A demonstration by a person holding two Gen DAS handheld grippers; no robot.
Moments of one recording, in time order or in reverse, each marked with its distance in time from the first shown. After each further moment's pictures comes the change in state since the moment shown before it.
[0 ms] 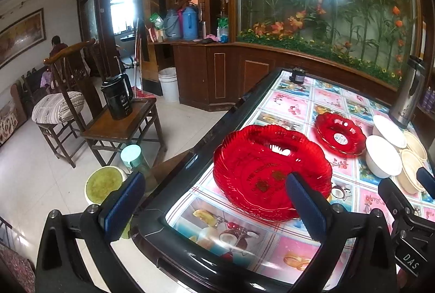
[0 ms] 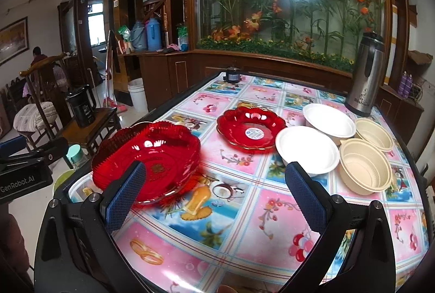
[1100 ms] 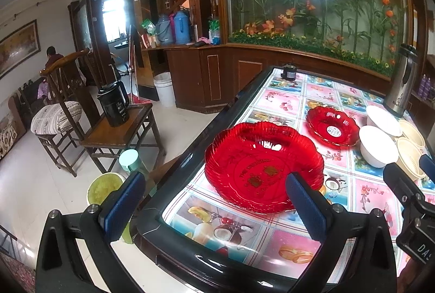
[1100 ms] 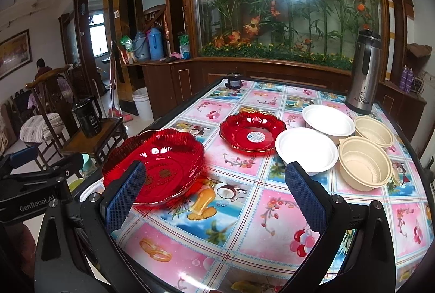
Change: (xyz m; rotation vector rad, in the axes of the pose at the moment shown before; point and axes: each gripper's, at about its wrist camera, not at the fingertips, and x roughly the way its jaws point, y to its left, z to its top) left arm -0.007 -0.015 -0.004 0.061 -0.008 -0.007; right arm -0.014 -0.013 -0.002 0.058 -0.030 0.027
